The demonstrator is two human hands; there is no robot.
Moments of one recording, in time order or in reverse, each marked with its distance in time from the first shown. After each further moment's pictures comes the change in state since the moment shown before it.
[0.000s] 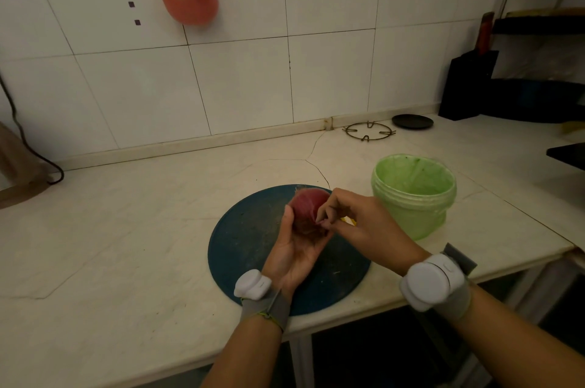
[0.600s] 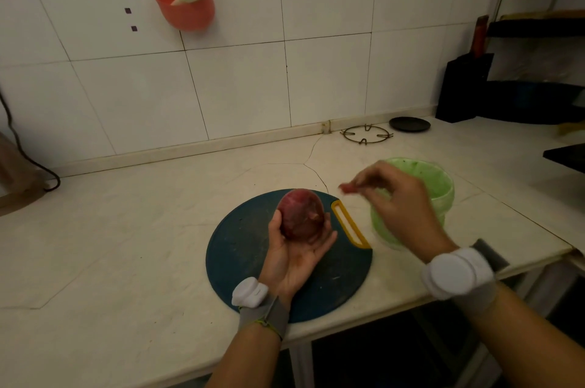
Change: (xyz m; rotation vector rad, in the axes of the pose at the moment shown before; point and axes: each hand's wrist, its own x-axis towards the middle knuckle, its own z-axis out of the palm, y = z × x) left_hand 0.002 0.003 -0.001 -0.077 0.074 -0.039; right_hand 0.005 -0.003 -0.038 -0.131 0.321 0.054
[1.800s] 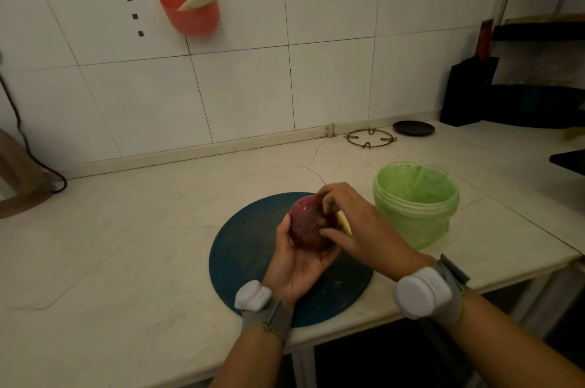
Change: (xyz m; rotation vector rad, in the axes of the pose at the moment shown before) left_hand -0.001 0.000 -0.002 0.092 -0.108 -0.068; right_hand -0.009 0.009 0.042 -0.181 -0.326 -0.190
